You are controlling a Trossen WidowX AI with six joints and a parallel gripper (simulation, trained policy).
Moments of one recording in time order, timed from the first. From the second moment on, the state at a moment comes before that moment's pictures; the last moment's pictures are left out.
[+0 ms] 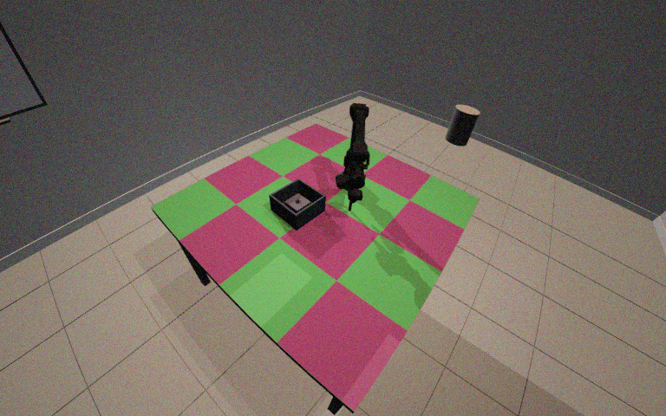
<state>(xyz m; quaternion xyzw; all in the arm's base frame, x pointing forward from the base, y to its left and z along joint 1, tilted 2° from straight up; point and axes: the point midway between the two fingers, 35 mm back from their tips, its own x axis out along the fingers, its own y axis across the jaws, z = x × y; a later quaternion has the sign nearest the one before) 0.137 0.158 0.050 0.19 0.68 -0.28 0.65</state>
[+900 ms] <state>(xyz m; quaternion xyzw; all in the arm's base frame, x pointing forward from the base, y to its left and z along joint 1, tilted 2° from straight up) 0.137 0.151 -0.038 0.17 0.68 -0.28 0.65</state>
